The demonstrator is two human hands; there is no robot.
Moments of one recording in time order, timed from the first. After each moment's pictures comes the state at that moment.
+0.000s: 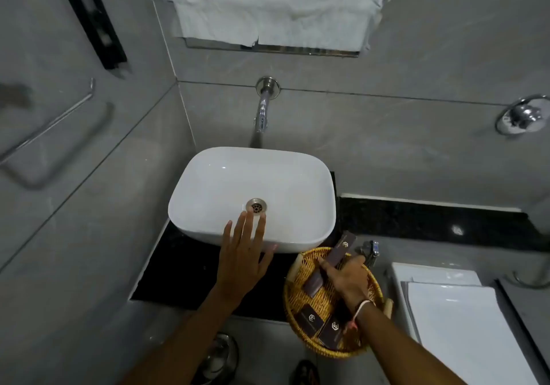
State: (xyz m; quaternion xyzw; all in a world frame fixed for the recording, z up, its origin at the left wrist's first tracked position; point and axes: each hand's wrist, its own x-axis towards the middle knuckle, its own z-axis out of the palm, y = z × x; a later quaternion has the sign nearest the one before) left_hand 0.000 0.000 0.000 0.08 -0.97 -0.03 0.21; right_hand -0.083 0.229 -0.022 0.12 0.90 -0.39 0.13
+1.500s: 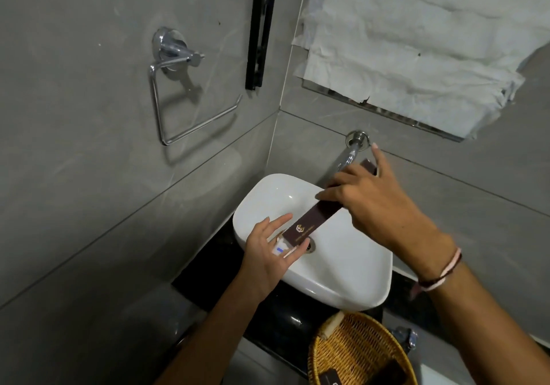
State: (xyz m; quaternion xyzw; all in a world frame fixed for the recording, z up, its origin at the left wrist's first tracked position) left_hand 0.028 -0.051 0.112 0.21 -0.13 -0.95 0.17; right_hand -0.090 0.072 0.282 -0.57 0.78 0.15 -0.19
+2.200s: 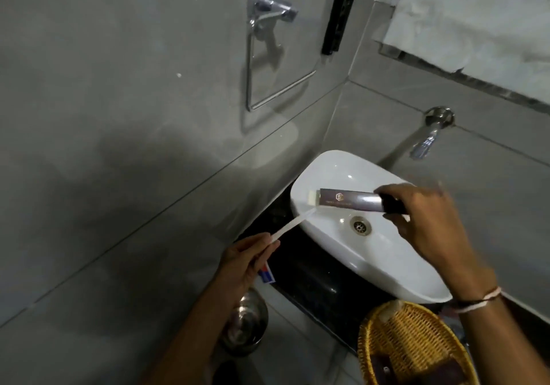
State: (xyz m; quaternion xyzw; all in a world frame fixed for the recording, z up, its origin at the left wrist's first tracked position) left_hand 0.162 -0.106 0.033 0.34 -0.23 -0.87 0.28; right_hand -0.070 0.056 0.203 -0.49 0.87 -0.06 -0.06
